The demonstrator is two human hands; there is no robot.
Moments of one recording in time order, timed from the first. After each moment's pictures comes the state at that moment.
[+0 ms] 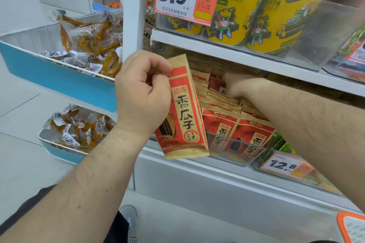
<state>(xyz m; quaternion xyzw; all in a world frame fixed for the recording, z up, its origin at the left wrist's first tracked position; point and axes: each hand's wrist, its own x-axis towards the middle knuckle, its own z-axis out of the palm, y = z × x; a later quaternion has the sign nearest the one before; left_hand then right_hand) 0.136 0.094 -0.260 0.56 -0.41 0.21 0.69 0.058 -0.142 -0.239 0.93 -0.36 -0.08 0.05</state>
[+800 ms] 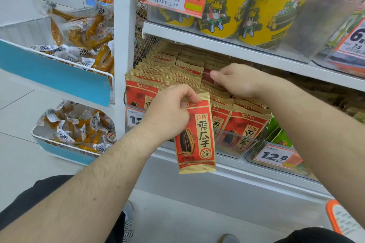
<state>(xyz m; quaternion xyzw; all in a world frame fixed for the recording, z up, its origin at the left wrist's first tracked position) 0.109 0.075 -0.282 0.72 -0.48 -0.10 0.49 0.013 -0.081 -0.205 0.93 -0.36 0.01 -0.10</state>
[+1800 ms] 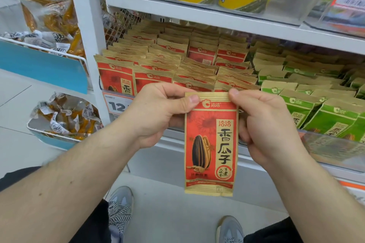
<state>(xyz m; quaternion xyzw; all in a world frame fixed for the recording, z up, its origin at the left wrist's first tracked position) 0.065 0.073 -0.286 0.52 -0.33 -0.44 0.66 -0.086 -0.010 -0.264 0.60 -0.37 0.34 -0.62</state>
